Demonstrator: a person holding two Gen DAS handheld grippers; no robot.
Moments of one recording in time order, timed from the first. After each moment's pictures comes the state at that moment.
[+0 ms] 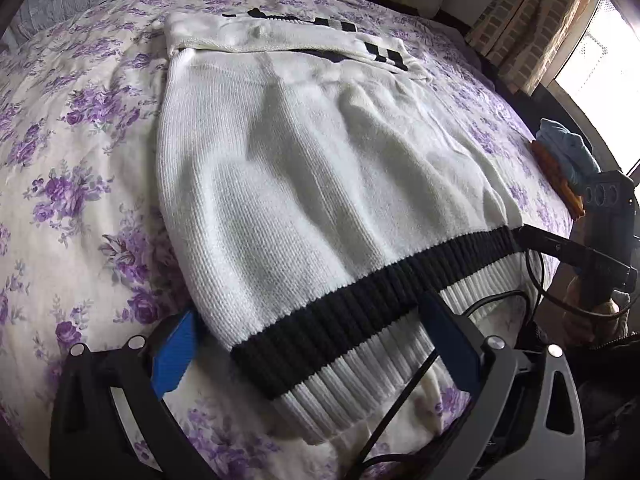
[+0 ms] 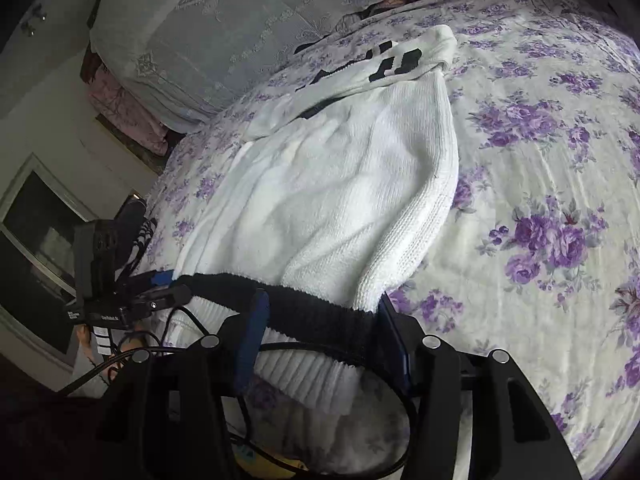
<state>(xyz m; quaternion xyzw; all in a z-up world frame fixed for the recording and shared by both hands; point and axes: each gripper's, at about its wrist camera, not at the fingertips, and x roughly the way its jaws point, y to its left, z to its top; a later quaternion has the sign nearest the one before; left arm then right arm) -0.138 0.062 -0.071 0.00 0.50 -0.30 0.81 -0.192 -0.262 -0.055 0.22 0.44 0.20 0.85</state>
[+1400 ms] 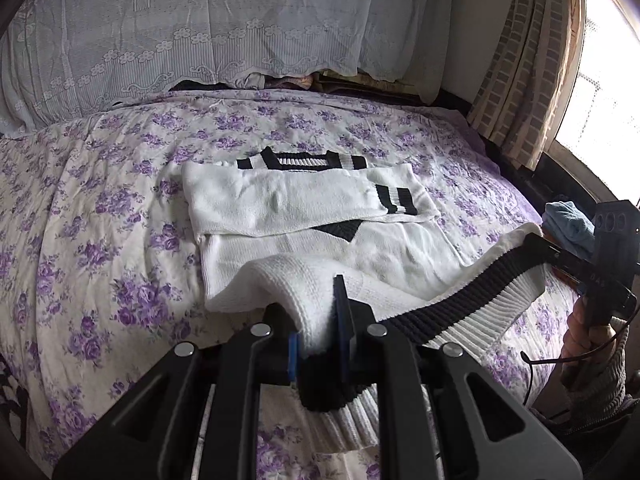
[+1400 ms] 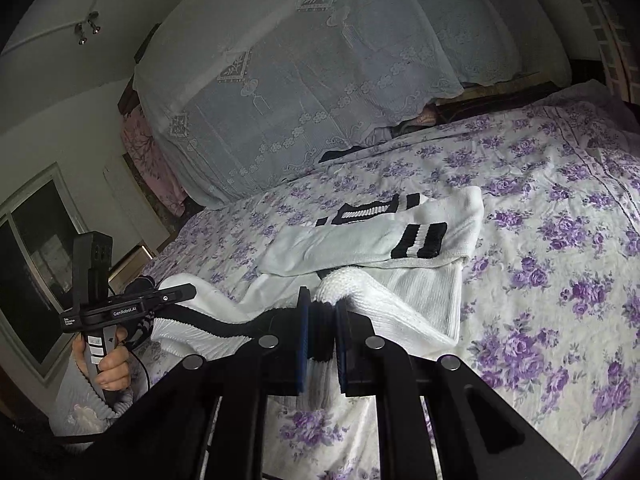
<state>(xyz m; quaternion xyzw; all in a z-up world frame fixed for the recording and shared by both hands) -0.068 0.058 0.037 0.00 0.36 -0.28 0.89 -0.123 -0.282 0.033 0.17 0.28 0.20 0.92</state>
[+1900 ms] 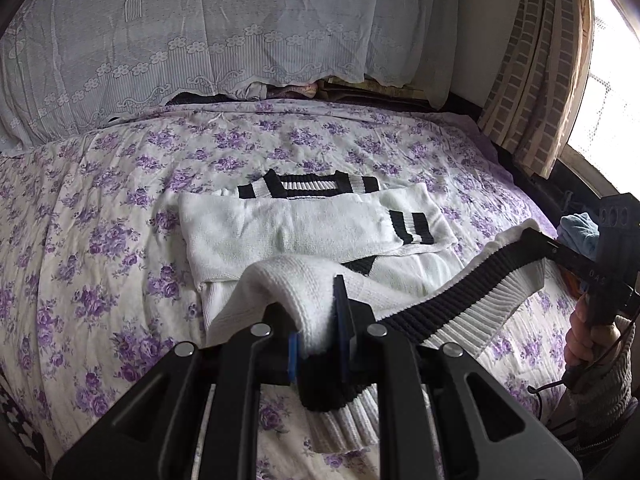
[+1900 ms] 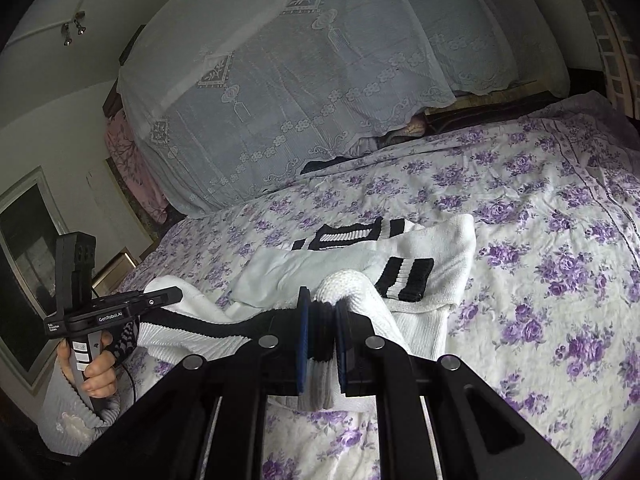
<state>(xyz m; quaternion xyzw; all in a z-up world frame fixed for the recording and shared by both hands) -0.021 0.038 0.049 0.02 0.35 -0.27 0.89 -0.066 -0.290 0.038 0.16 0.28 0.17 0.93</state>
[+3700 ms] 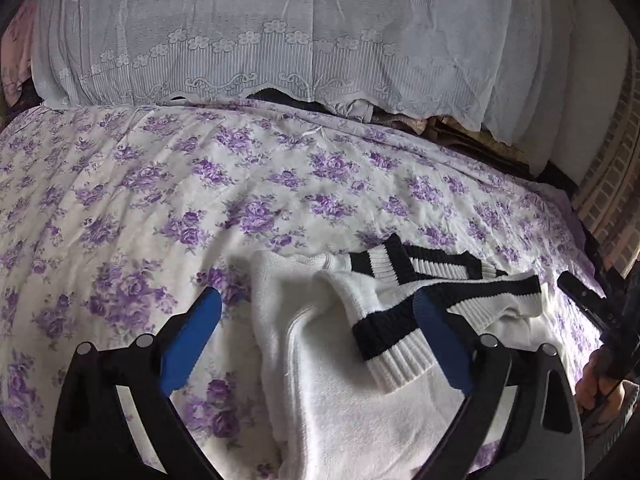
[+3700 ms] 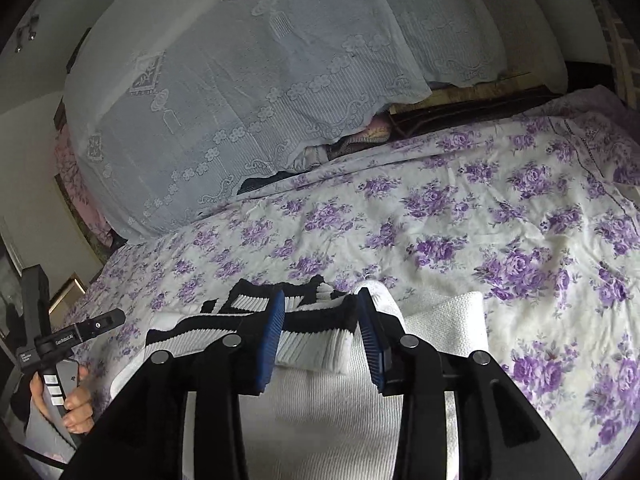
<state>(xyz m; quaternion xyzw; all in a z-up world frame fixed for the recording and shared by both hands) 0.139 0.065 0.000 -0.07 0.35 -0.14 0.93 0.102 -0.296 -0.011 0.16 0.27 0.10 0.94</state>
